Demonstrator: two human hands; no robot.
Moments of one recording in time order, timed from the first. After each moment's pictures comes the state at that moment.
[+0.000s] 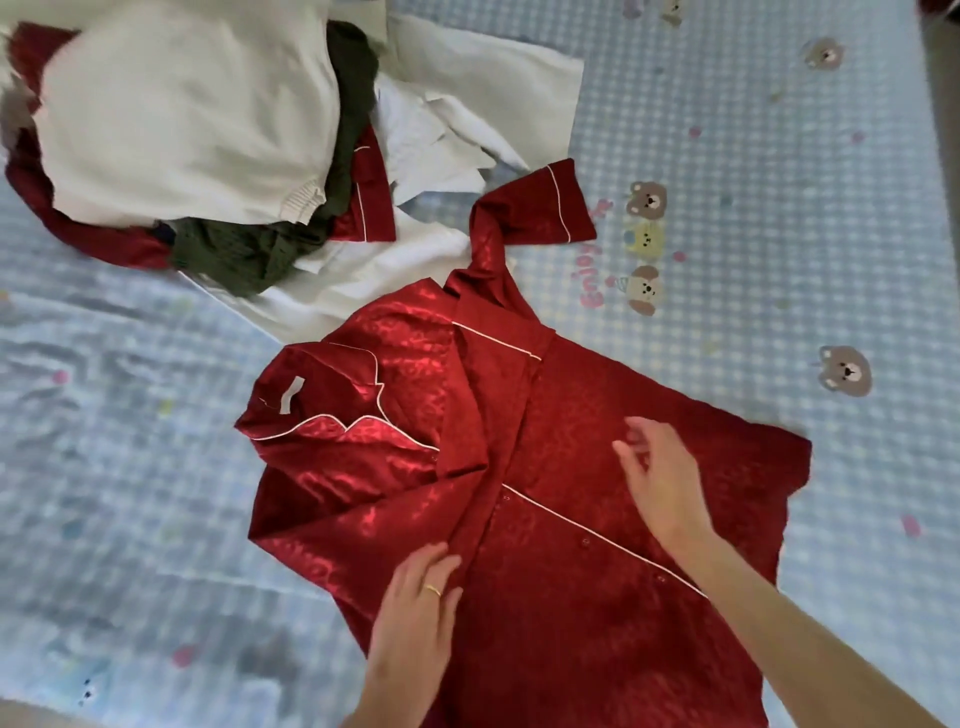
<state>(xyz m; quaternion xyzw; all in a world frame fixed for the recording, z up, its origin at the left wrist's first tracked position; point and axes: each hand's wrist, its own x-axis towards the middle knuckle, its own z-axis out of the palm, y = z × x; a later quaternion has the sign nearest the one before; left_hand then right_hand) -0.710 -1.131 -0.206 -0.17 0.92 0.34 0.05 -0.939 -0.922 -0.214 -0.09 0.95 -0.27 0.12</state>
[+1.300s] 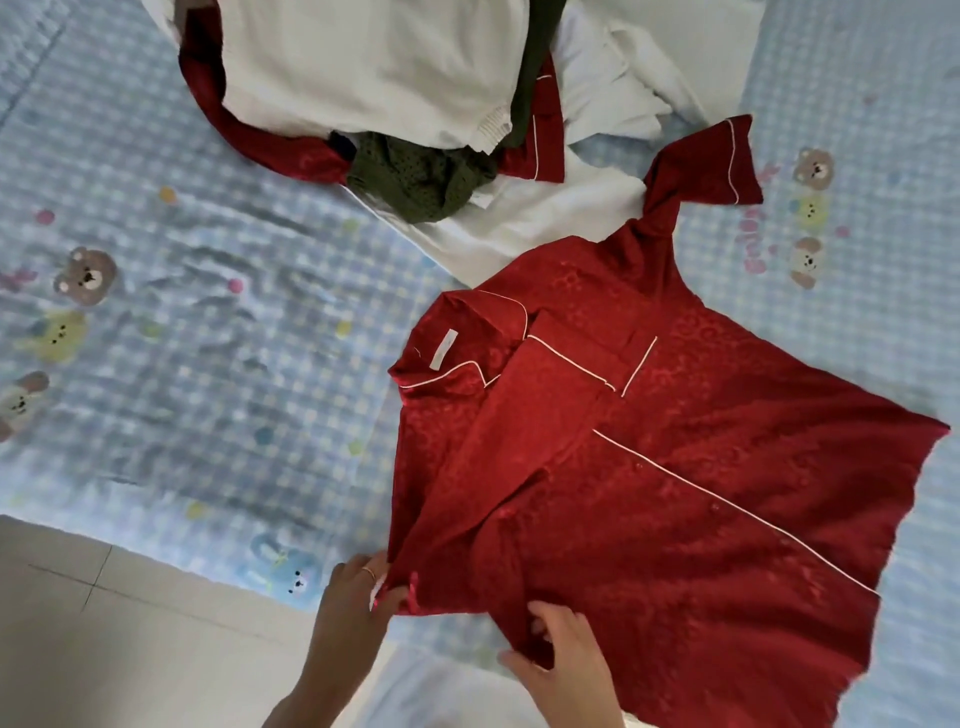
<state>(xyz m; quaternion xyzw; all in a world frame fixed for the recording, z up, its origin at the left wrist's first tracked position) -0.530 -1.321 -0.212 -0.36 0.80 0.45 0.16 -0.605 -1.084 -0.203 -0.19 0.90 -0.25 0.30</state>
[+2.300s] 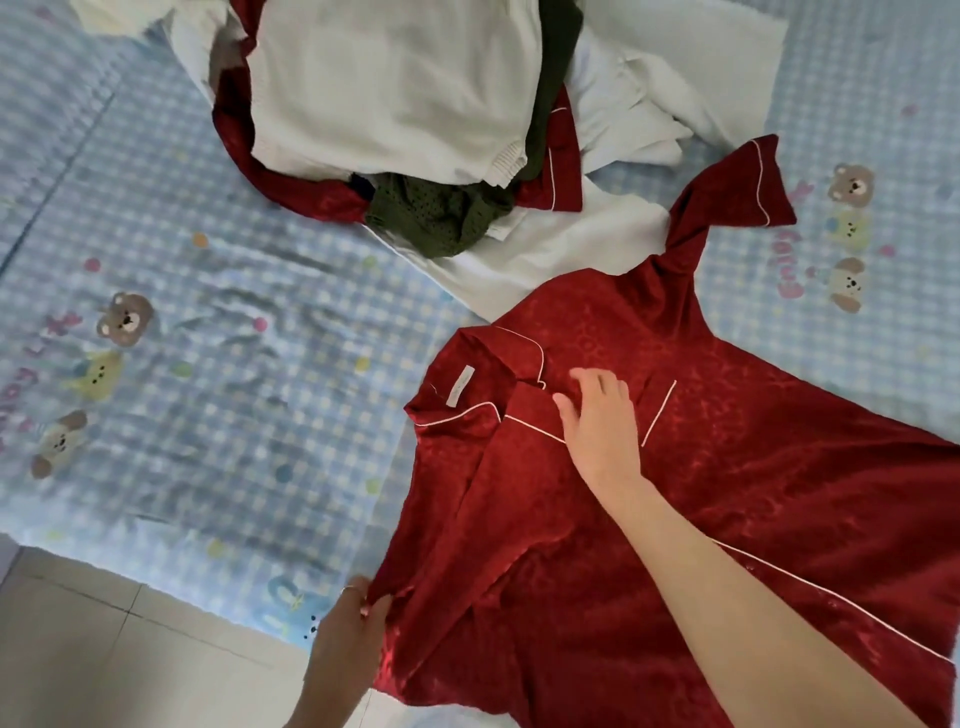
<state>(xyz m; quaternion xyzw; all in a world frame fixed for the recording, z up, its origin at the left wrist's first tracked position) -0.547 -1.341 -0.220 -0.54 0.70 0.42 0.22 -0.843 -1.211 -0.232 -0.20 0.95 -0.20 0.11</state>
